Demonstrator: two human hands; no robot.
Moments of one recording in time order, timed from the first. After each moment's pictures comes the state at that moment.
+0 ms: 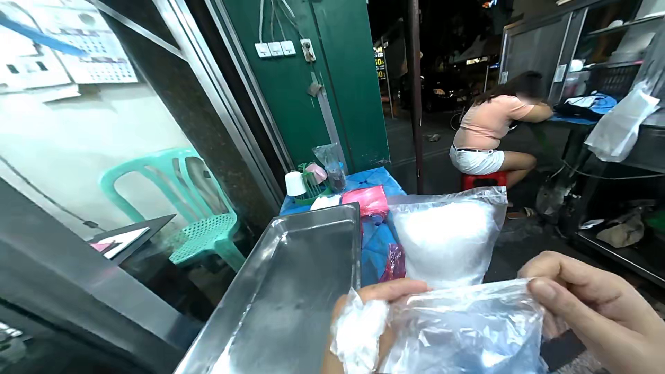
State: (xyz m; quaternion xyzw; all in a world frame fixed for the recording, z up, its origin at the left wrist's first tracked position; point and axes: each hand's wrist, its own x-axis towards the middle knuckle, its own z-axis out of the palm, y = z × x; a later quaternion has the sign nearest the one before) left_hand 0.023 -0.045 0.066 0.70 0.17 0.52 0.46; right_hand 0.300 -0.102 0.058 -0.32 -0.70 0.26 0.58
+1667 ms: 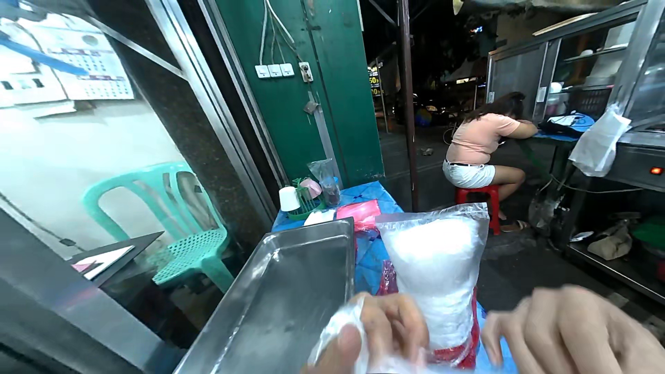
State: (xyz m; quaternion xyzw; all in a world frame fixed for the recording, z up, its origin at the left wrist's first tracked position) left_hand 0.031 -0.011 0.083 0.63 -0.22 0.34 0.67; right_hand 0.295 -0.080 0.084 0.07 -0.75 0.47 0.46
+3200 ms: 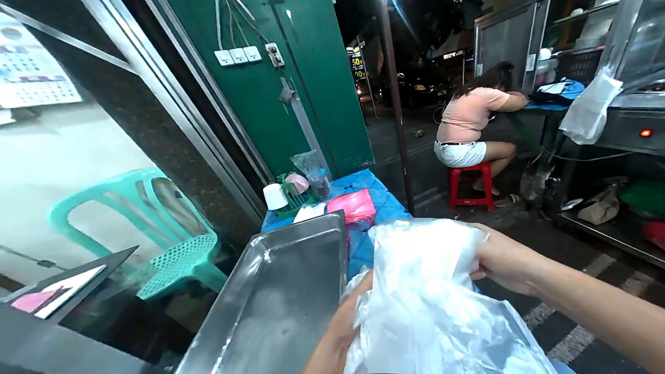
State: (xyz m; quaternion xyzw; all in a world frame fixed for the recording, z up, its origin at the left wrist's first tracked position) left_hand 0.027 0.031 0.020 0.56 0.25 0.38 0.69; right_hand 0.295 -0.022 0.072 -0.51 -0.46 0.55 0.47
